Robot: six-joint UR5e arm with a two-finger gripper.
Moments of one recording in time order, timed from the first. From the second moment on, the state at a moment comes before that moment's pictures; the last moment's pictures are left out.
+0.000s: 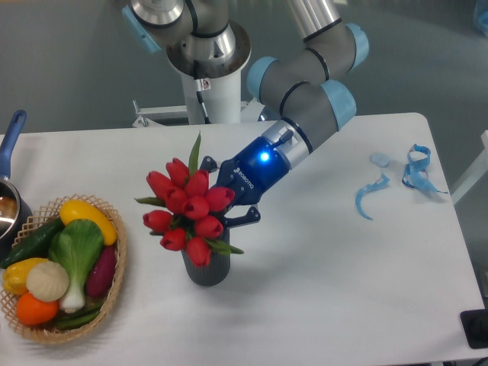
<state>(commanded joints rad) 2.64 -1.88 -1.93 -0.71 0.25 1.15</state>
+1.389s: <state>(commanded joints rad) 2.71 -1.83 -1.99 -0.70 0.35 1.41</state>
